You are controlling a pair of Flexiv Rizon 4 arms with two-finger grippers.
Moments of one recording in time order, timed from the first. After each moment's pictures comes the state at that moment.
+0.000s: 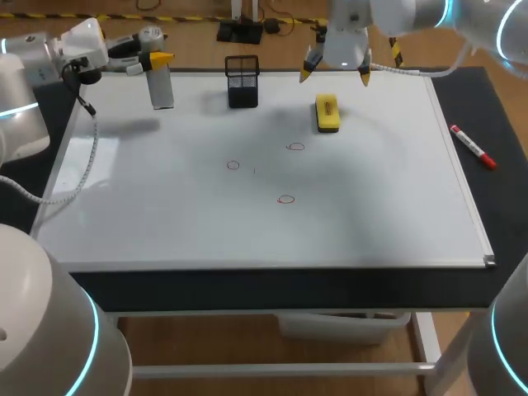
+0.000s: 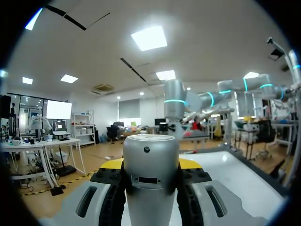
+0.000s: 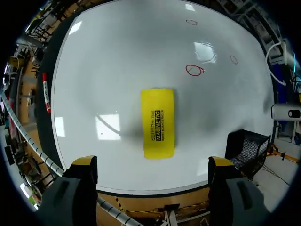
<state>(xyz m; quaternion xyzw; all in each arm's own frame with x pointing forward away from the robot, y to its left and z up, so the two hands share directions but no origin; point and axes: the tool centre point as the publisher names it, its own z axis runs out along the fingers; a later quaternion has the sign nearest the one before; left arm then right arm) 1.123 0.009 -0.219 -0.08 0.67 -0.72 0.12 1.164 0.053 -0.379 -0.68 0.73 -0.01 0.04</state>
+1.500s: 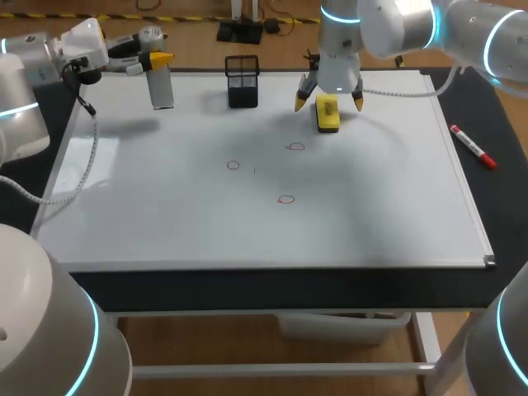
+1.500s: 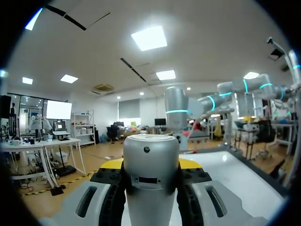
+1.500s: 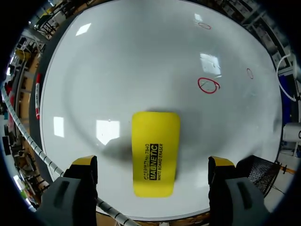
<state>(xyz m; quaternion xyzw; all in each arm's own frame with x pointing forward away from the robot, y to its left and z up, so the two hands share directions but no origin) 1.123 0.008 -0.219 -0.08 0.67 -0.72 0.12 1.132 0.064 -0.428 -0.71 0.71 0.01 0.00</state>
